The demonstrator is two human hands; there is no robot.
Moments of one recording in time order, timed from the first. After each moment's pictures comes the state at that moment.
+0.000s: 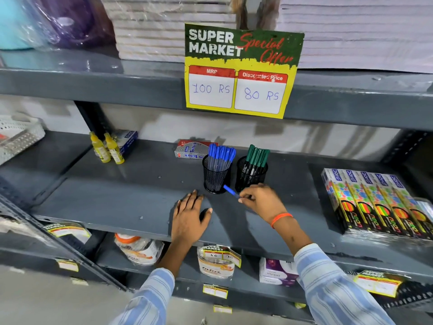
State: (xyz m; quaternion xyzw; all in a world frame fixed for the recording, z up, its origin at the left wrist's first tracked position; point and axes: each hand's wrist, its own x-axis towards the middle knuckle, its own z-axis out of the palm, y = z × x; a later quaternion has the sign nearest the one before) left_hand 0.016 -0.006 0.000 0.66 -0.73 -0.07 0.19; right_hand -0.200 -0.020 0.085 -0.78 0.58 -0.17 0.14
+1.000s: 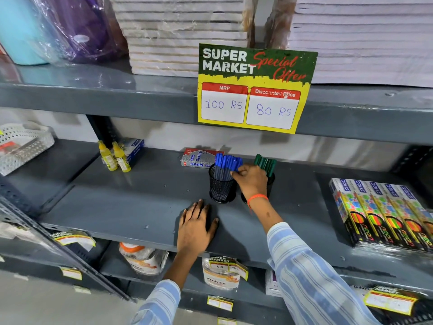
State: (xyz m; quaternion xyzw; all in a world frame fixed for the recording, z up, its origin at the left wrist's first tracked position) left_hand 0.017 -0.010 -0.003 0.66 -0.73 -0.06 0.17; right_hand -0.140 -0.077 0.117 -0.57 0.69 -0.39 0.21
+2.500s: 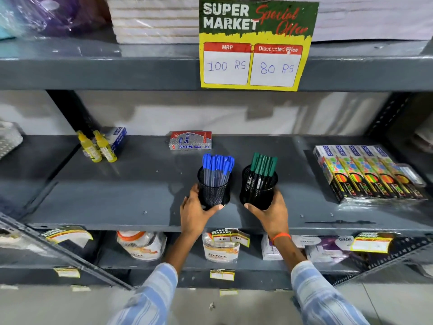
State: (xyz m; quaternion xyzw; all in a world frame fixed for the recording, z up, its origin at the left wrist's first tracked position) left_hand 0.018 0.007 0.011 0.62 -0.64 -0.26 0.36; right_hand -0.181 0.045 0.020 -0.46 0.72 -0.46 0.24
